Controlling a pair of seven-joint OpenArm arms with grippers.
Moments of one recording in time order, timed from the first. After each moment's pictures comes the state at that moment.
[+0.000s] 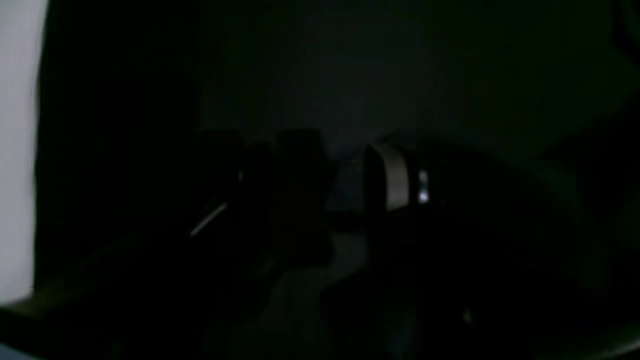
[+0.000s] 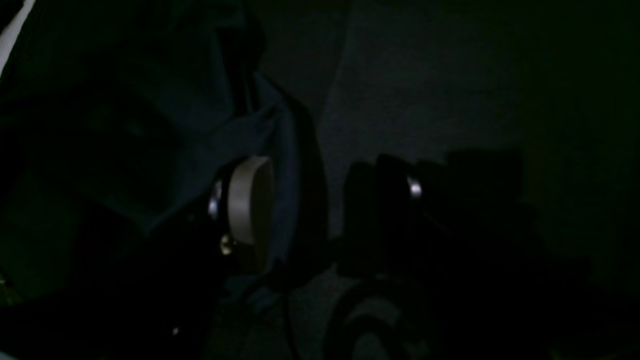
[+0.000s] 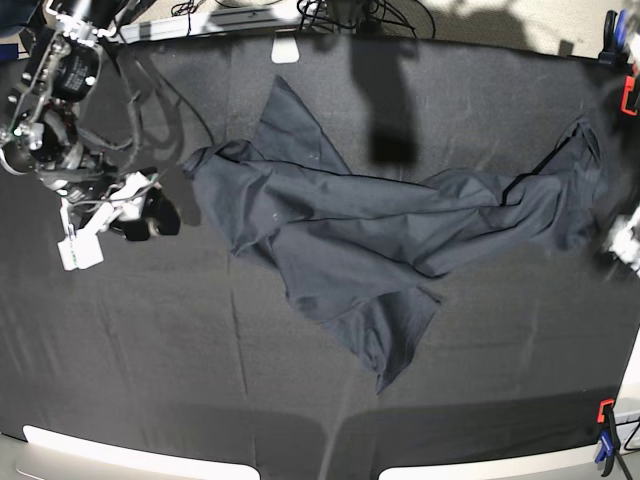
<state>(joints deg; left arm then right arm) -11.2 -35.5 -16.6 54.1 -32.3 -38.4 38.2 -4.8 12.7 30.5 102.1 44.5 35.0 -69.0</state>
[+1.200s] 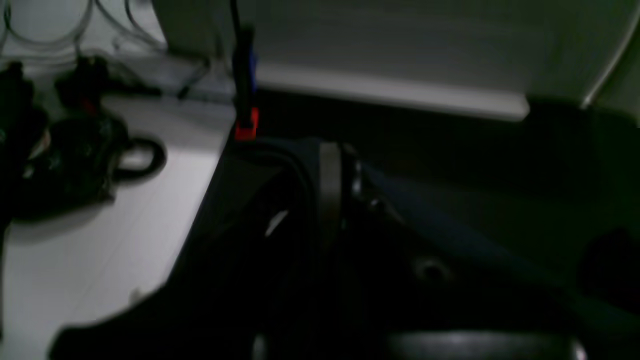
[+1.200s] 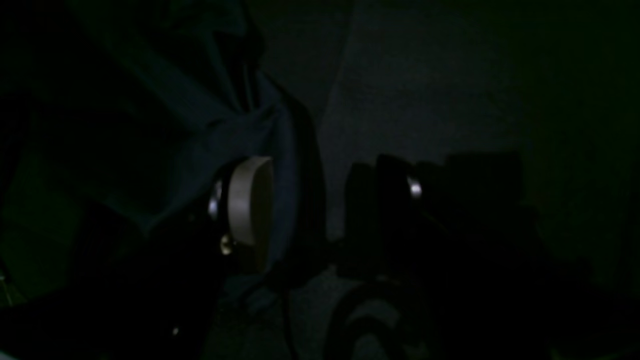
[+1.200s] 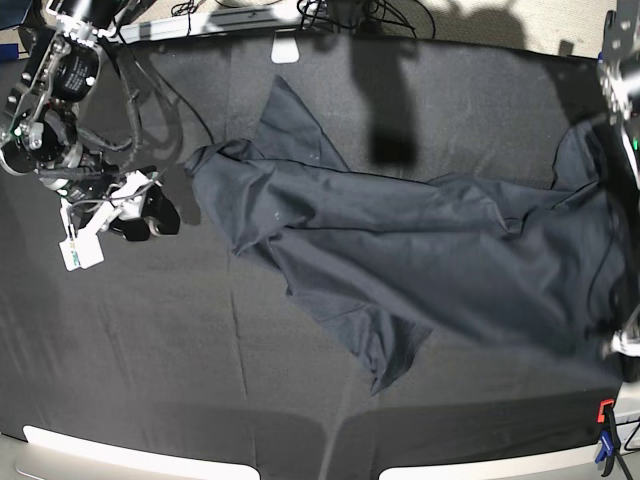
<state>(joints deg) -29.3 -26.5 -16.4 53.0 -16.2 -22.3 4.0 -4.8 12.7 30.5 102.1 44.6 35.8 -69.0</state>
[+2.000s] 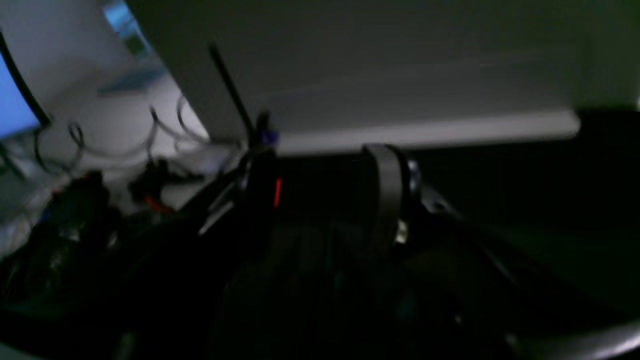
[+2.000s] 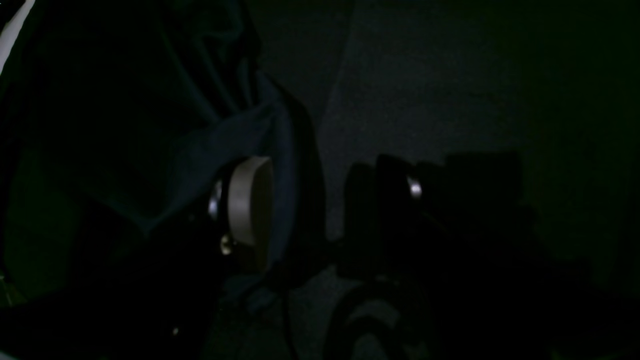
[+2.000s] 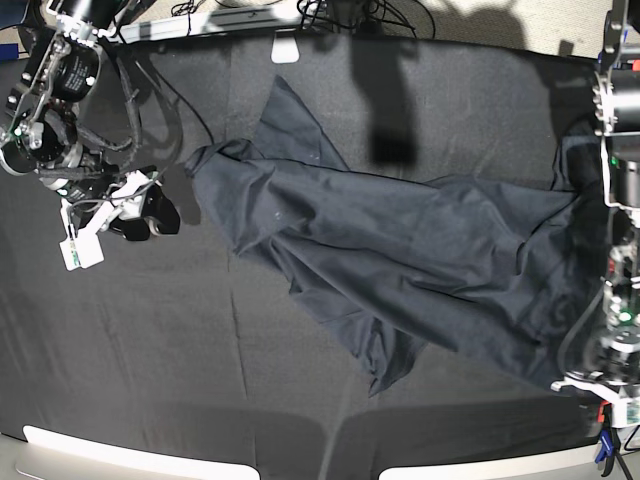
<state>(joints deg) -33.2 -24.7 1.7 52.9 -7.0 -3.8 -1.2 -4.8 12.7 30.5 102.1 44.6 35.8 -68.7</state>
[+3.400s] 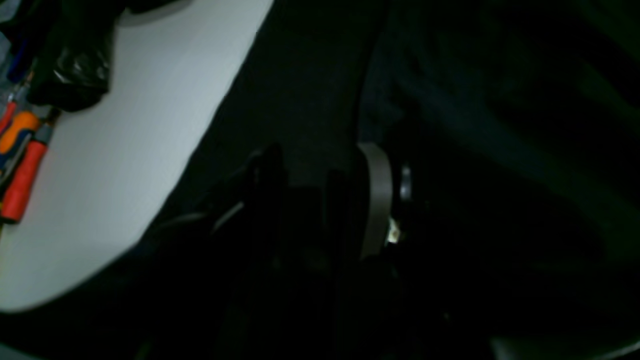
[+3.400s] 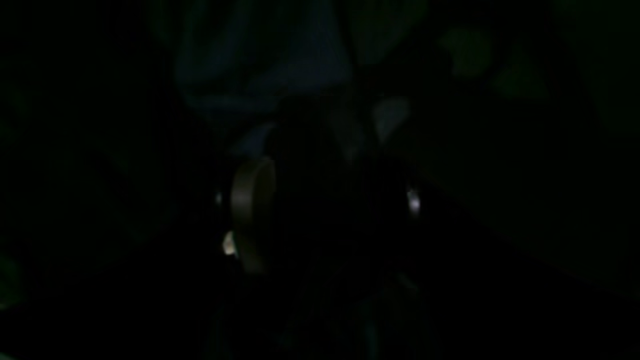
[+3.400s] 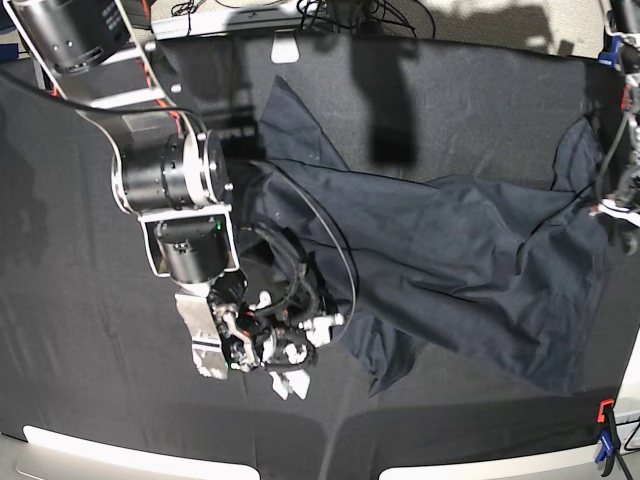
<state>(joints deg) 7.2 -24.1 -18.1 79.6 -14.6 -3.9 10.7 46.0 -1.9 -4.0 26.6 15.4 22.0 -54.4</state>
